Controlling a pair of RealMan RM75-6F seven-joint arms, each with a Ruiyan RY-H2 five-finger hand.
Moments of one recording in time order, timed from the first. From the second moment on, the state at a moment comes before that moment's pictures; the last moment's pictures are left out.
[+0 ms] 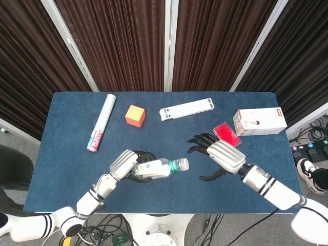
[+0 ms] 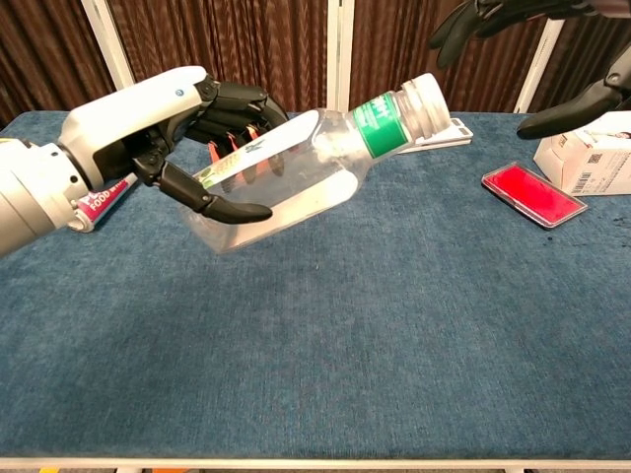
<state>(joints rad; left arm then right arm) -0.64 -1.63 -0.10 -1.52 1.60 1.17 -0.32 0.73 -0.88 0.12 -1.90 -1.66 0.84 0.43</state>
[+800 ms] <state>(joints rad) -0.65 -1.64 -0.08 -1.53 1.58 1.17 -0.33 0.76 -0.89 0.08 -1.94 -1.67 0.85 0.40</state>
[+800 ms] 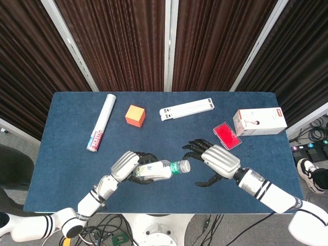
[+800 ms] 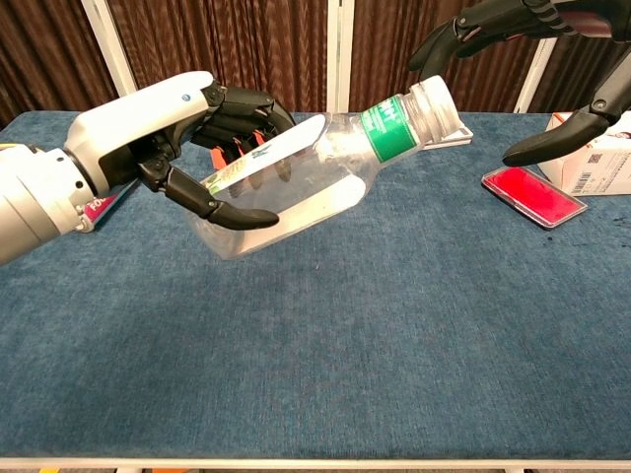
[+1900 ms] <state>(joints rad) -0.66 -1.65 -0.08 -1.52 1.59 1.18 -0.33 0.76 -0.89 0.07 -1.95 -1.66 0.87 0.38</state>
